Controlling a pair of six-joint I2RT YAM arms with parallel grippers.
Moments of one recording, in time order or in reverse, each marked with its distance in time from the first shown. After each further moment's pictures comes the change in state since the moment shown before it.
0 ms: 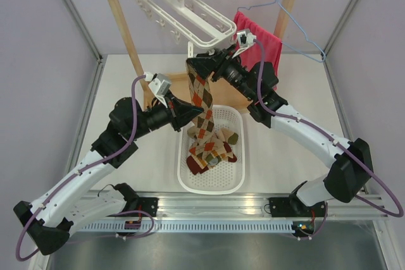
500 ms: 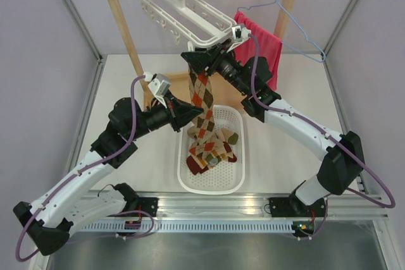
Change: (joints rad) left arm 0.001 -0.004 0.000 0.000 0.009 -0.001; right arm 0.006 0.077 0.090 0.035 -0.002 0.019
